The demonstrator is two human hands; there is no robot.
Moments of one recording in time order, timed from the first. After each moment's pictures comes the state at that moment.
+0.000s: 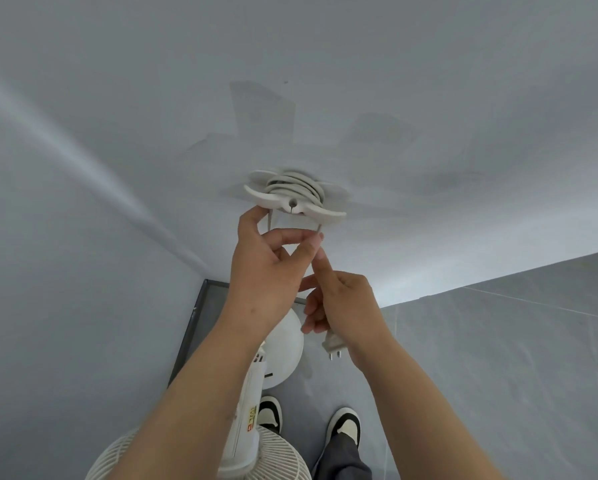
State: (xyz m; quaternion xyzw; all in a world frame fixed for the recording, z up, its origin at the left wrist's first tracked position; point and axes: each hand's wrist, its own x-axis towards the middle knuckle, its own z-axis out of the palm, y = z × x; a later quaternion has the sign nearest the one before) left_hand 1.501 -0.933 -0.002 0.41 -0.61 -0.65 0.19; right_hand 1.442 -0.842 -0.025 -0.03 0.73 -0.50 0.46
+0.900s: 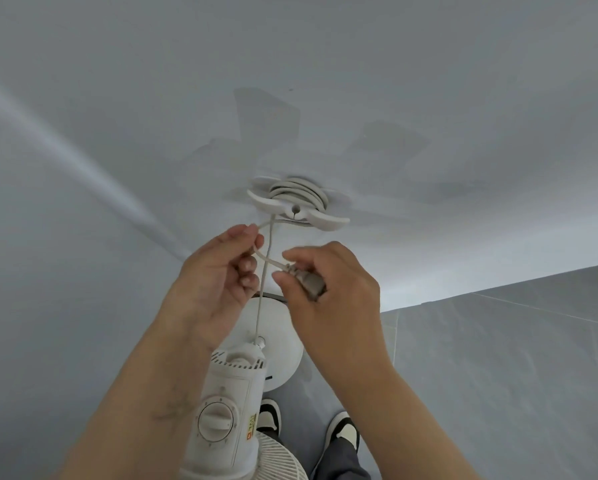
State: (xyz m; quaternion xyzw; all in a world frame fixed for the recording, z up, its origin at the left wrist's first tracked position) left_hand 1.530 -0.975 -0.006 0.43 -0.29 -0.84 0.16; right_hand 1.466 -0.854 -0.005 -0.33 0.81 -0.47 0.07
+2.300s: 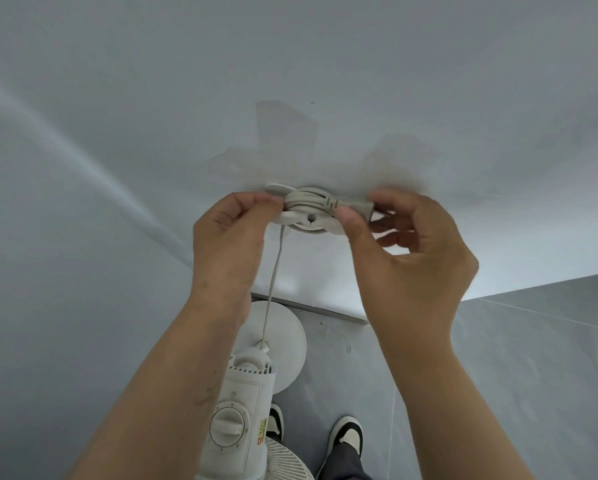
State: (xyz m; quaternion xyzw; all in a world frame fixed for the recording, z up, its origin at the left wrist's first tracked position) left_hand 1.501 -0.973 0.025 0.47 -0.49 -0.67 0.29; right_hand 1.431 -0.861 0.040 -0.20 0.80 -0.56 -0.06
